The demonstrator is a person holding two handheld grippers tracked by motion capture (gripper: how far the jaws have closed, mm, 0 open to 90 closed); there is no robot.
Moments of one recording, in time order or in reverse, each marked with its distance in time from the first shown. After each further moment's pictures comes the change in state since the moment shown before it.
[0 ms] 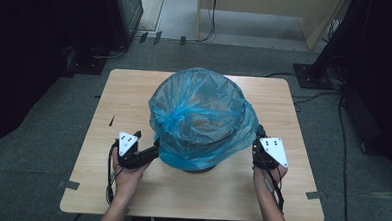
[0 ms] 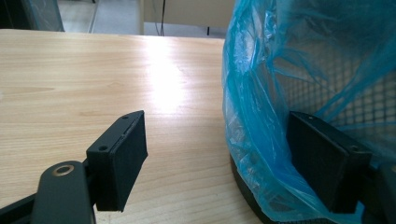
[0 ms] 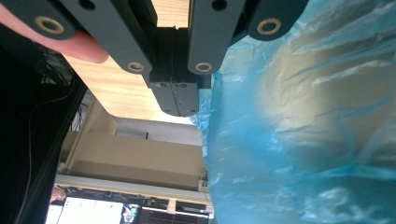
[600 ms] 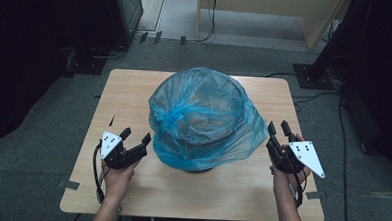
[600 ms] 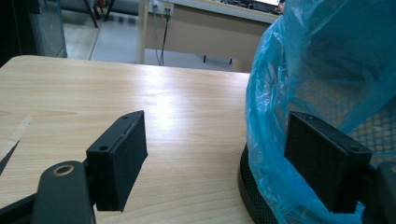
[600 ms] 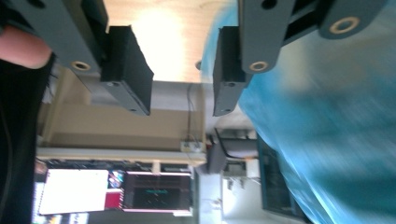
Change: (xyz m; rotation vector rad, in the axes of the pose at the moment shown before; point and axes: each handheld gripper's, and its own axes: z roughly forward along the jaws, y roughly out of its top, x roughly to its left) left arm 0.021 0.008 -0.021 -0.112 -0.022 -0.037; right arm -0.044 0.039 -0.035 -0.163 0.133 0.075
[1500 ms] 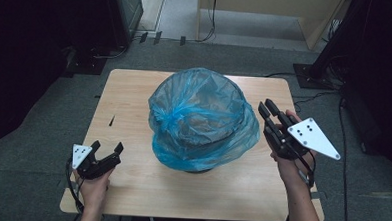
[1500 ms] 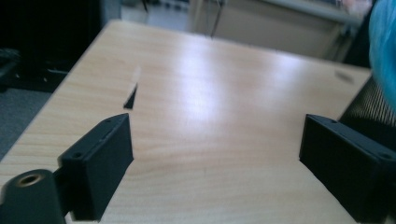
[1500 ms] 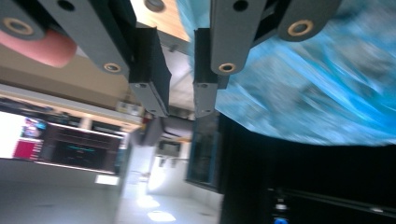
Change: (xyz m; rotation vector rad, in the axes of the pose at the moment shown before) left arm 0.073 -0.034 -0.033 0.077 0.179 -0.049; right arm 0.032 0.096 0.003 -0.065 0.330 -0.141
